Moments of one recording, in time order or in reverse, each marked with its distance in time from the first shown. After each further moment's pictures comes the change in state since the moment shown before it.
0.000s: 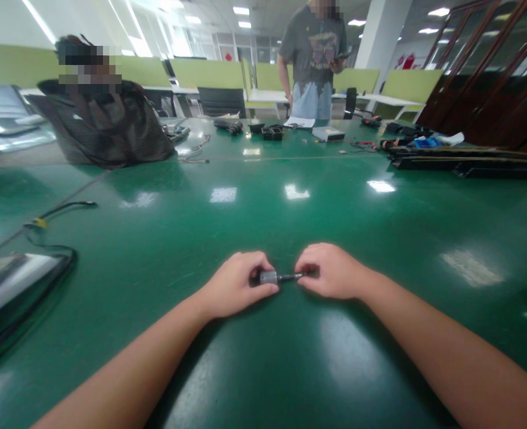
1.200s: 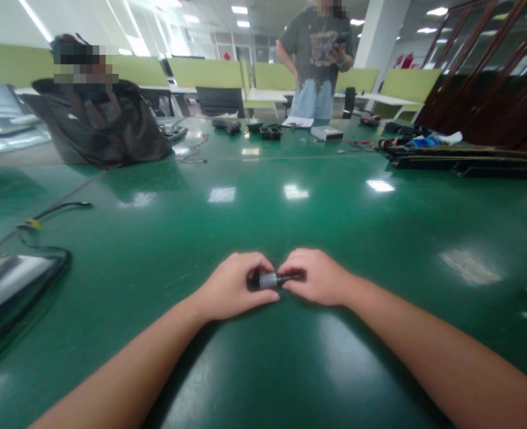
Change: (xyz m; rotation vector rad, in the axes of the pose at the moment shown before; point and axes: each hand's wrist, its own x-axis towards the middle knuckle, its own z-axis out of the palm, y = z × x) left_hand 0.000 0.003 0.000 0.012 0.033 0.014; right_hand 0.011 -0.006 0.023 0.167 0.080 -0.051
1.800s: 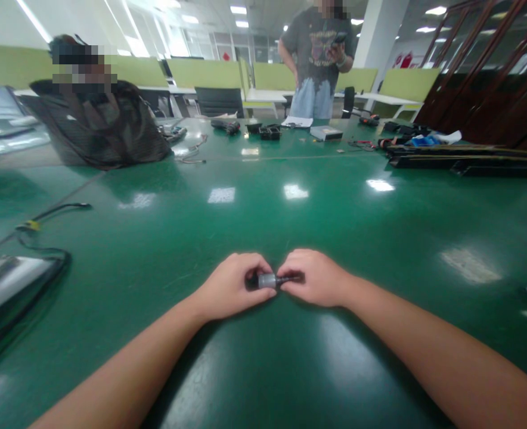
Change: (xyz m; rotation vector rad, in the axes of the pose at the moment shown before) left_hand 0.001 0.002 -0.001 0.000 -0.018 -0.002; right_hand 0.000 -0.001 0.000 -0.070 -0.023 -0.050
